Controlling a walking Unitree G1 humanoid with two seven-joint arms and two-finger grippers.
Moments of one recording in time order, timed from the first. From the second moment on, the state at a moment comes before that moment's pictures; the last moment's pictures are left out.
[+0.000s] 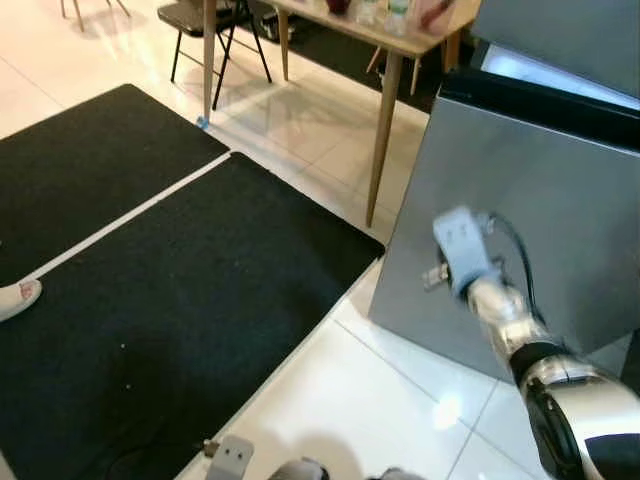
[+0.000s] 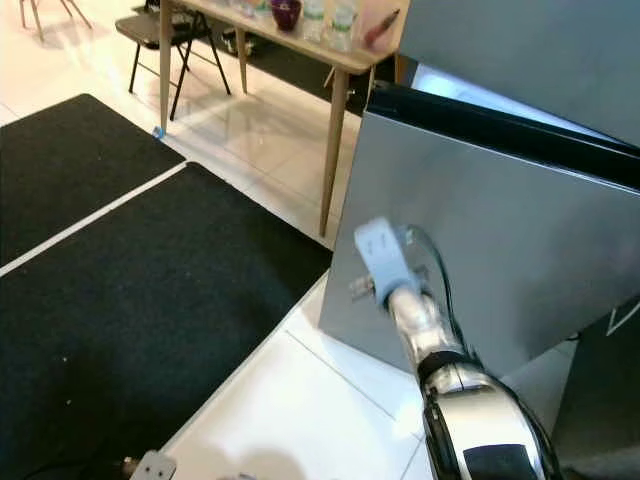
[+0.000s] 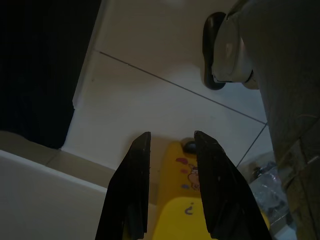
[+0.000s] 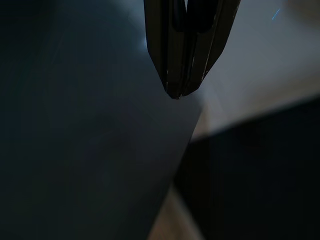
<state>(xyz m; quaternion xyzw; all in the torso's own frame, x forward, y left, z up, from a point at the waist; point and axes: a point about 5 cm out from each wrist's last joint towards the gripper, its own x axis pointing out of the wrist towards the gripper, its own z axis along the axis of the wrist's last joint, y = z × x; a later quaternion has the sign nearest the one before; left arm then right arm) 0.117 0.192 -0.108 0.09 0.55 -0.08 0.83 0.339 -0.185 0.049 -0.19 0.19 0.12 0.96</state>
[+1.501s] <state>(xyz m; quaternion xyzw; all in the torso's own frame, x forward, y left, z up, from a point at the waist) 0.106 0.194 -0.112 0.10 0.59 -0.07 0.80 0.150 -0.228 -0.093 -0.05 0.54 -0.02 0.84</state>
